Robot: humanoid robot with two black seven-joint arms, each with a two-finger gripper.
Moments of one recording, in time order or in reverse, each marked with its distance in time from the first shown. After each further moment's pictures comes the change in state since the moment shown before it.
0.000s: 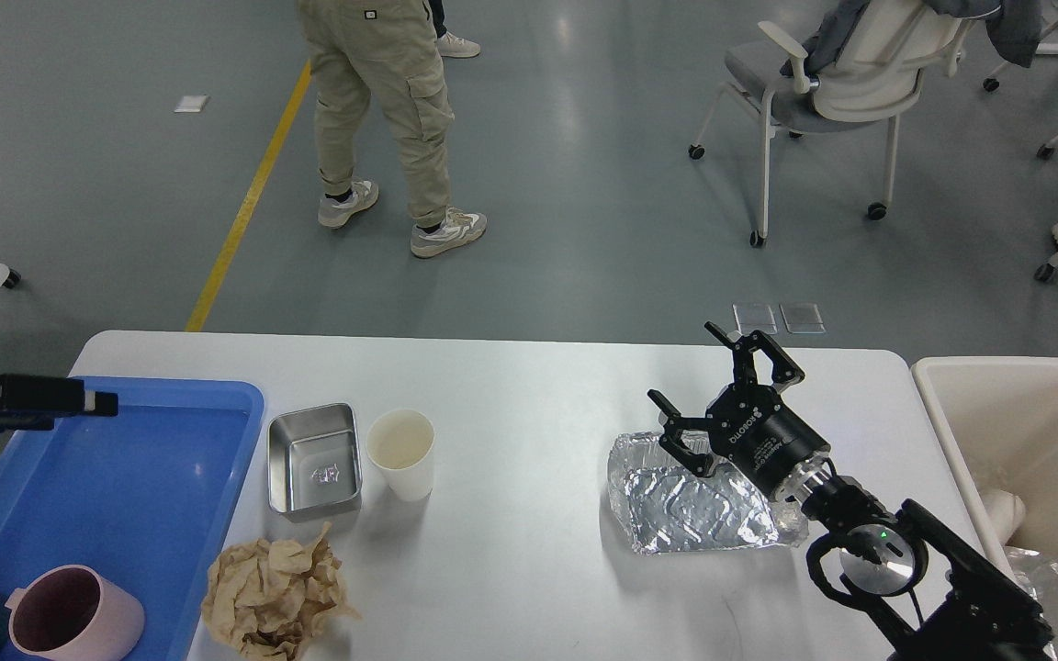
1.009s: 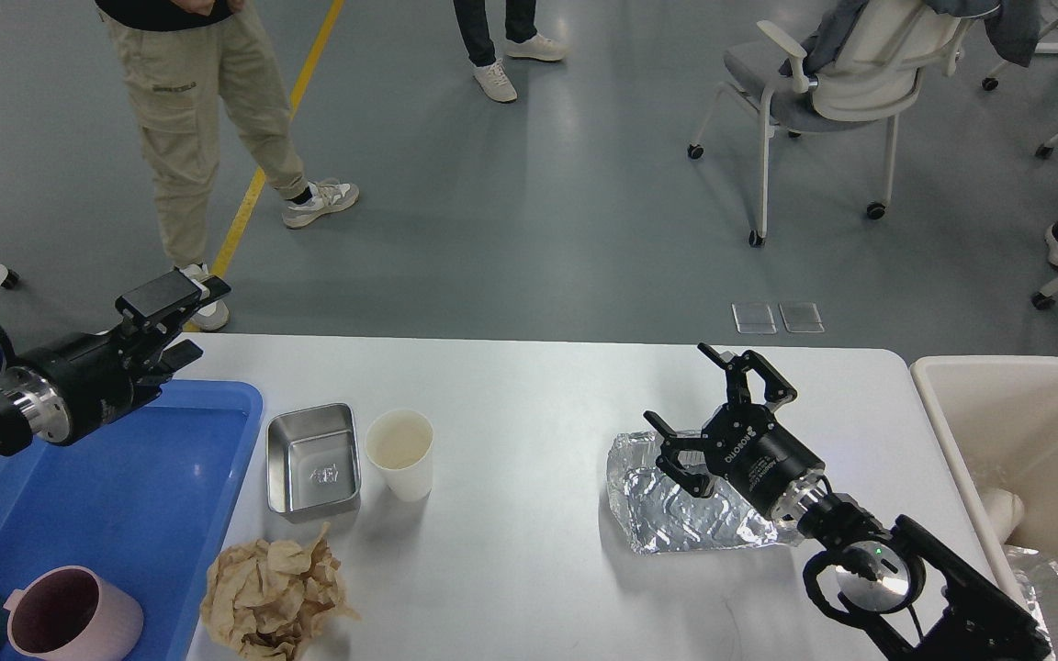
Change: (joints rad) left arm 0.231 -0.049 -0.054 -0.407 -0.715 0.752 0.261; right arm -0.026 0.004 -0.014 -0.002 -0.013 -0.013 0.000
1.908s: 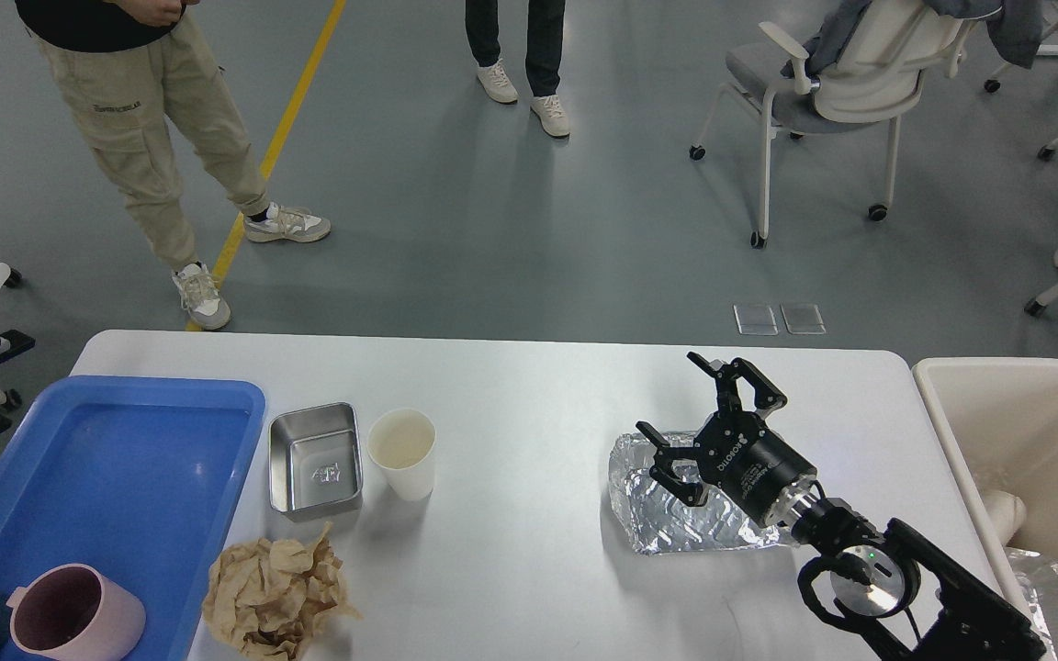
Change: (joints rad) left arm 0.186 0.350 0.001 -0.131 -0.262 0.057 -0.070; right arm 0.007 -0.006 -0.037 0.001 0.000 -0.010 0.000
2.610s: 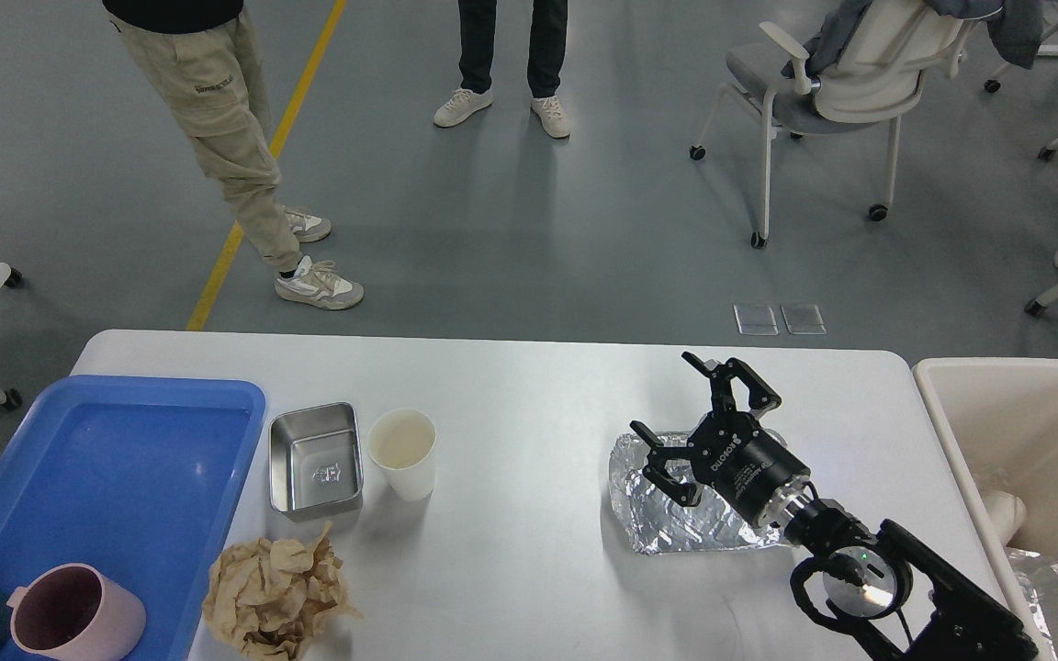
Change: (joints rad) left arm -0.001 -0.050 0.000 0.259 0.070 -0.125 -0.082; right arm -0.005 0.018 0.003 0.009 -0.001 -0.012 0.001
